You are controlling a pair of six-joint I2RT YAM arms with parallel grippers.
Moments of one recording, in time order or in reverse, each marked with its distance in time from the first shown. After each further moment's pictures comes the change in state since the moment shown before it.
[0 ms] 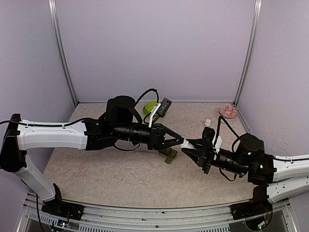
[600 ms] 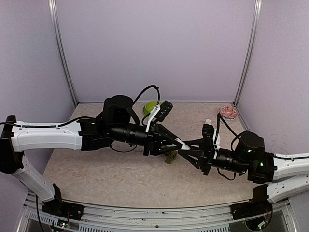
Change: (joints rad) left arm -0.021 -0.053 -0.003 -0.054 0.032 0.254; right arm 0.005 0.015 0.052 -0.022 -0.101 0.135
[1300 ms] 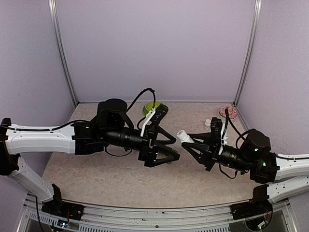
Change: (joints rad) left arm -0.023 -0.056 -0.058 0.001 0.006 -0.016; right arm 0.006 -0.031 0.000 0.059 0.034 0.007
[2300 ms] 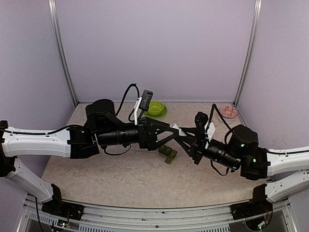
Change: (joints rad) left arm -0.010 -0.073 -0.091 0.224 -0.283 -0.297; right arm 0.000 0.153 0.088 0.018 0.151 -0.054
